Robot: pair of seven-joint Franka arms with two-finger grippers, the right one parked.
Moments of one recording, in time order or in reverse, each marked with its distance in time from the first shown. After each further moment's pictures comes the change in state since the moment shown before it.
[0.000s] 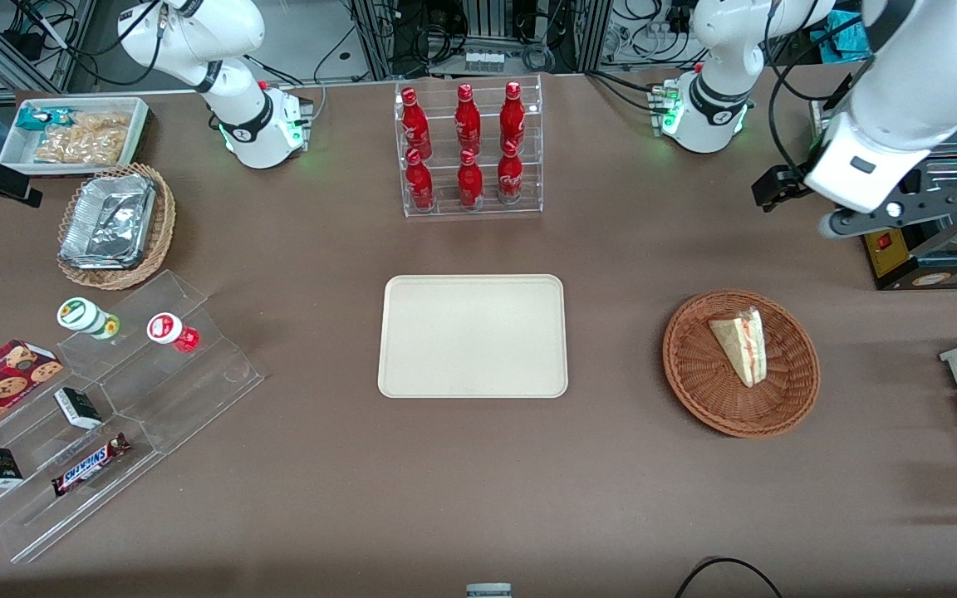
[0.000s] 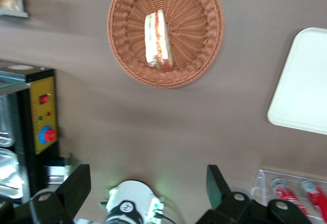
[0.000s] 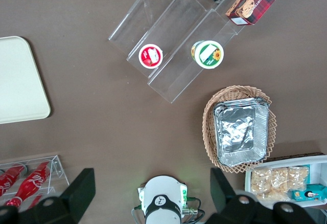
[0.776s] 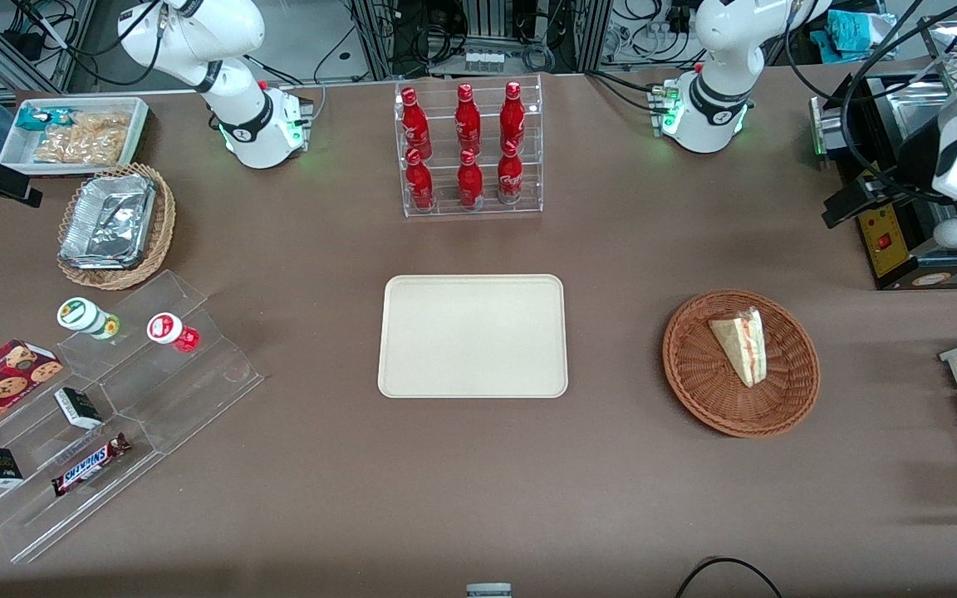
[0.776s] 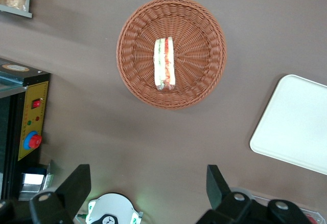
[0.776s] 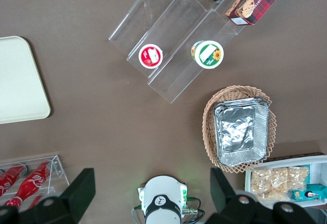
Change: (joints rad) arm 0.086 0.005 0.058 0.039 -0.043 0.045 0.008
